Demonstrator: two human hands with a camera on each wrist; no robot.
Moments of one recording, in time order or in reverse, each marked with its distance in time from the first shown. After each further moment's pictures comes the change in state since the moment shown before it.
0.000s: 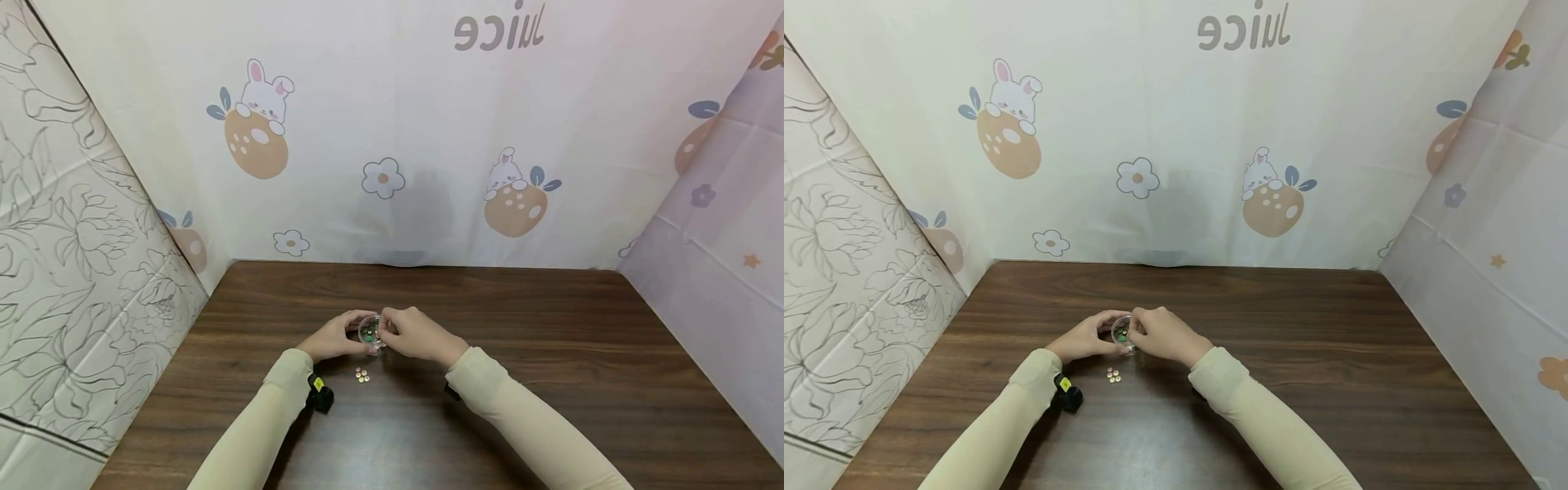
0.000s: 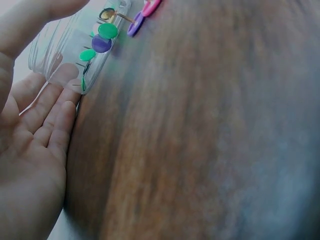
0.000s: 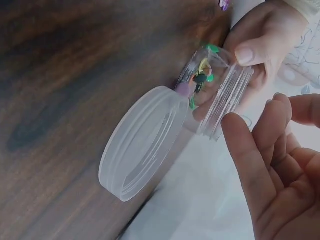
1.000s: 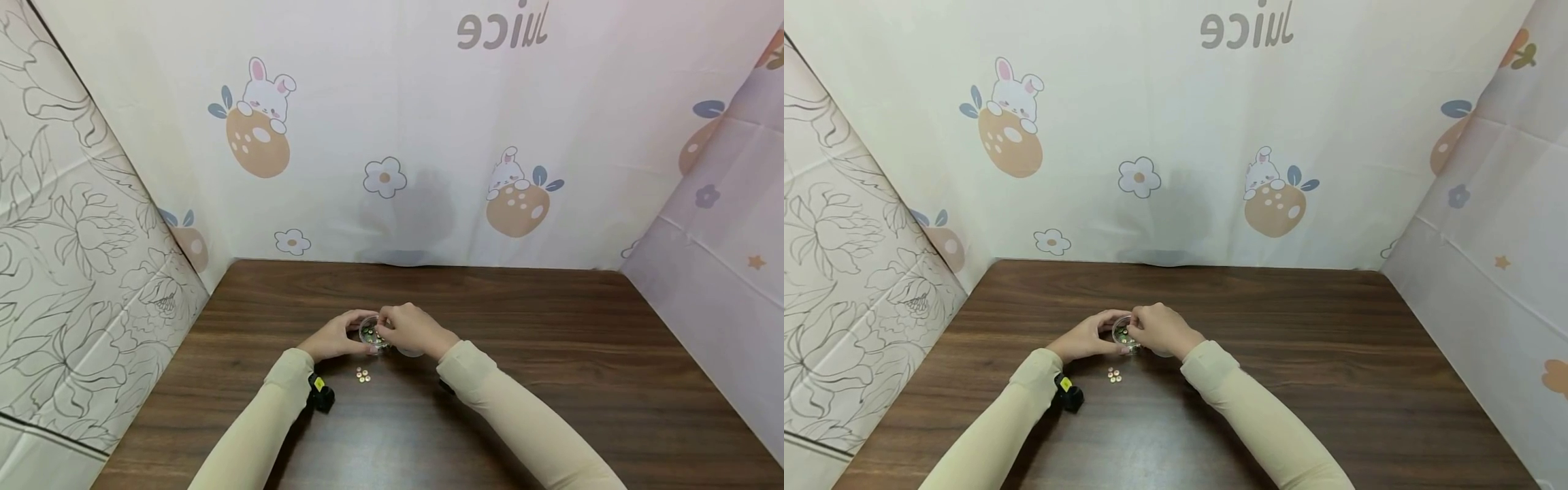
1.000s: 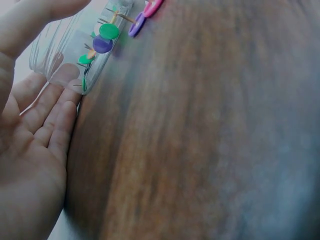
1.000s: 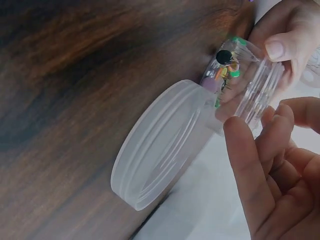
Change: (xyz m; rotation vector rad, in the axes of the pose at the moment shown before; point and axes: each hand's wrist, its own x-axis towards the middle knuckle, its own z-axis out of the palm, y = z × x) left_hand -0.009 0.023 0.001 -0.030 -0.004 0.033; right_hand 0.018 0.006 0.005 -0.136 0.011 0.089
